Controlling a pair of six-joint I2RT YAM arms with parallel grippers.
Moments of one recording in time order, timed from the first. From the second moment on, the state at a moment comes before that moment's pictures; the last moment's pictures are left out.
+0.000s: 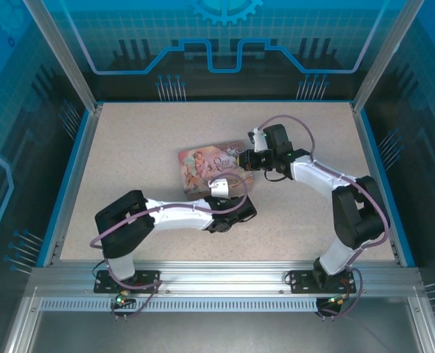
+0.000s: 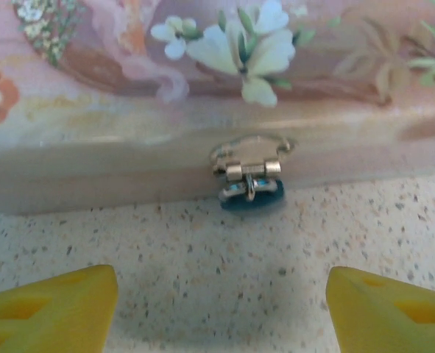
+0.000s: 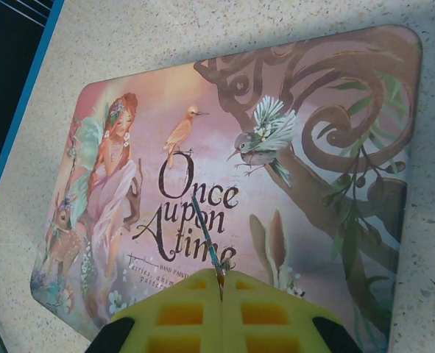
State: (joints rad) left arm -1.06 1.81 1.09 -0.53 -0.68 -1.16; right arm 0.39 1.67 1.10 -0.20 -0.44 0.39
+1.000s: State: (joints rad) left arm -1.00 1.92 1.14 -0.48 -0.71 -1.14; right arm 0.41 1.78 1.14 -0.19 -0.45 0.39
